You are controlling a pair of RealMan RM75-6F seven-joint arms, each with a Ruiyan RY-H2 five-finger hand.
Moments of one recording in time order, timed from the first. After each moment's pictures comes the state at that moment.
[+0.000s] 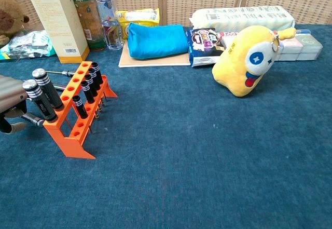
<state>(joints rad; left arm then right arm) -0.43 -1.51 -0.04 -1.37 1.32 1.05 0.48 0.04 -0.95 0.05 -1.67 -1.57 1.53 0.32</state>
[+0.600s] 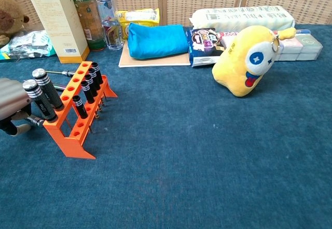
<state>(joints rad) -0.43 -1.57 -0.03 -1.32 1.31 1.07 0.52 0.04 -0.94 0.04 -1.67 -1.58 1.53 0.34</state>
